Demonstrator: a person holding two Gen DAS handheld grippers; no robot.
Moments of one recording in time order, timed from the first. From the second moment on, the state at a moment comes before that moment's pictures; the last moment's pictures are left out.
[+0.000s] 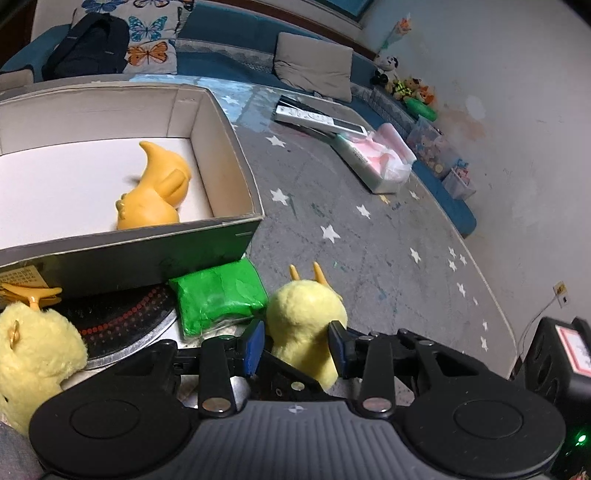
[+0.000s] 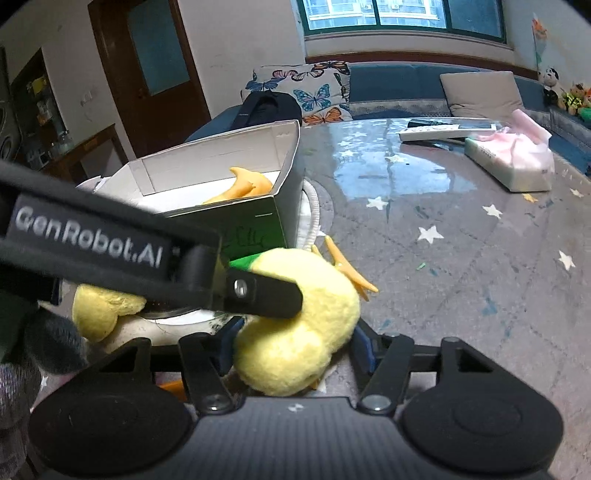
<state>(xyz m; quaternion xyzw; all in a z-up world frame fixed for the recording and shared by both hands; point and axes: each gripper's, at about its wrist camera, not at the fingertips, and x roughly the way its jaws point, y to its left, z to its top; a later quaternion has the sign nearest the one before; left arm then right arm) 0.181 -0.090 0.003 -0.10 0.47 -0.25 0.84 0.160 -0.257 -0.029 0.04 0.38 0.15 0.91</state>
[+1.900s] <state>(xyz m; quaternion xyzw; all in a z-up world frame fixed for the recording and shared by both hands) 0.281 0.067 0.023 -0.24 0.45 -0.13 0.85 0.282 -0.092 0.007 -0.10 0.38 0.27 0.88</state>
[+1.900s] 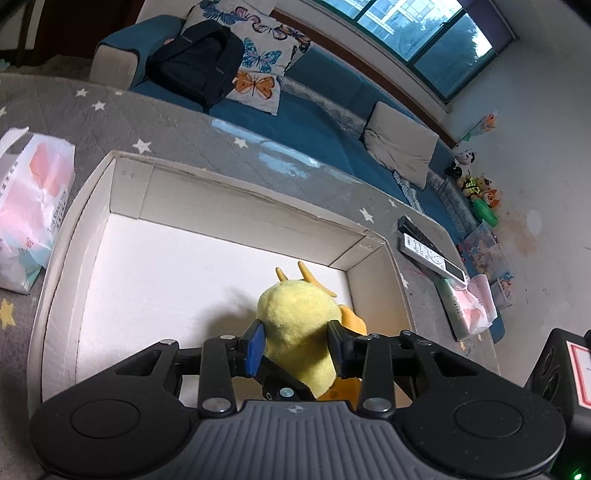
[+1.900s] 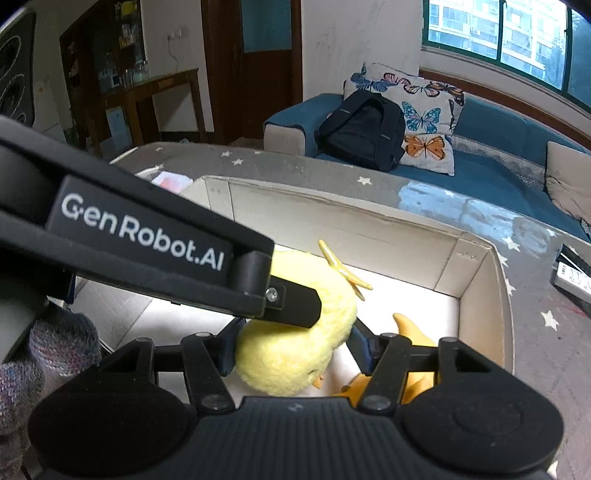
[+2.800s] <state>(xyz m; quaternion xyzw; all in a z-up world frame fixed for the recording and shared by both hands) 0.246 0.062 0.047 -0.20 0.42 -0.12 0.88 0.265 -0.103 0.026 -0.09 0.34 0.27 0.90</state>
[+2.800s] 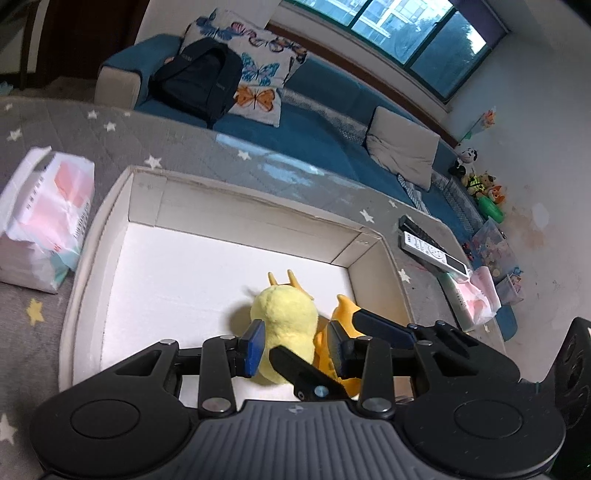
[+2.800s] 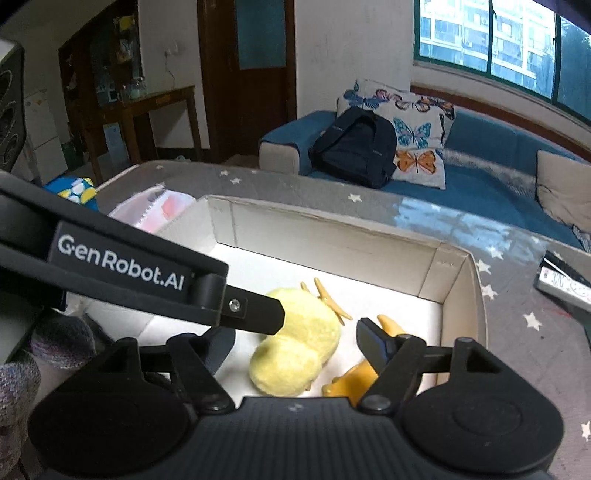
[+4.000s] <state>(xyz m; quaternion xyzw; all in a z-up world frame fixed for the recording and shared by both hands) 0.096 -0.008 0.036 -0.10 0.41 -0.17 0.89 0.092 -0.190 0.018 -0.12 0.27 0.23 0.93</state>
